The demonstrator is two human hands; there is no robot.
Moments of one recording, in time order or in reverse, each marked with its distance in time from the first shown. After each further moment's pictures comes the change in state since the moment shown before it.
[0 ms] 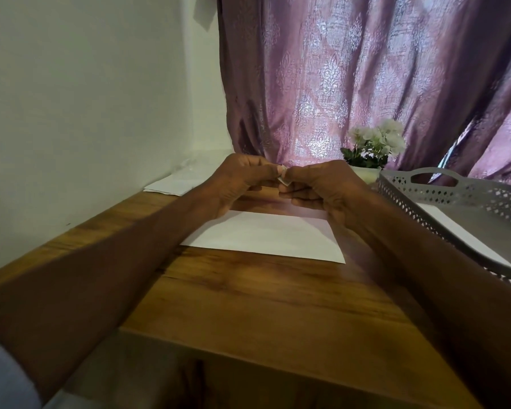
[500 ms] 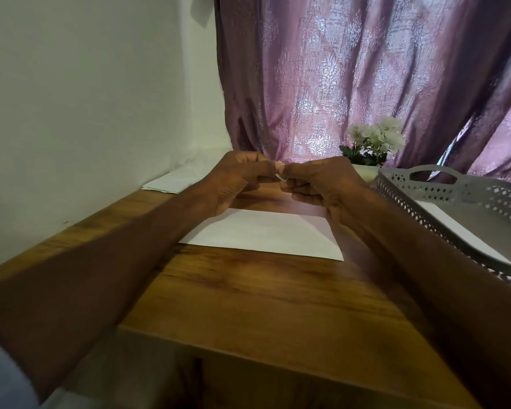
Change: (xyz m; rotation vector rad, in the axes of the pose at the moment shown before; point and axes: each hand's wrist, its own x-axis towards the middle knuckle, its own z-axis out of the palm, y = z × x) left_hand 0.002 0.000 -0.001 -0.018 0.033 -0.031; right_hand -0.013 -0.007 0.004 0.081 0.056 -0.047
